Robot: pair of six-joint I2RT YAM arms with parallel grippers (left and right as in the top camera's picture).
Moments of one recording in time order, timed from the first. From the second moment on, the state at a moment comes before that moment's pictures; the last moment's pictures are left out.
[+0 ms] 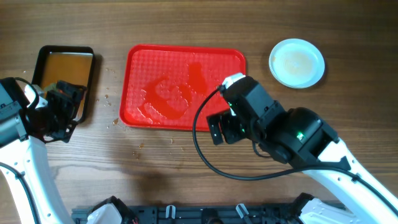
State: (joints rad) left arm 0.54 1.23 1.15 -1.03 0.44 -0.64; right arm 0.79 1.28 1.38 -1.10 0.10 0.37
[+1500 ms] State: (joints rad) left arm 0.54 1.23 1.15 -1.03 0.44 -0.64; right arm 0.02 0.02 0.01 0.00 -0.11 0.03
